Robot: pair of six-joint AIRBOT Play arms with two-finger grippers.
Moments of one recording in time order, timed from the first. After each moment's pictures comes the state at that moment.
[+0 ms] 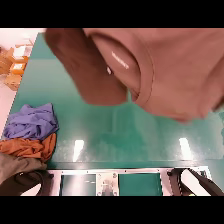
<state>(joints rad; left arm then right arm) -0.38 -1.06 1.86 1.07 -1.31 -1.65 -0.48 -0.96 1.84 -0.31 1.26 1.12</state>
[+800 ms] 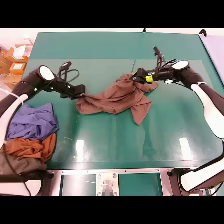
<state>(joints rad) -0.15 -1.53 1.24 1.01 -0.98 -1.48 0.04 -1.76 1.45 -0.55 1.01 1.12</state>
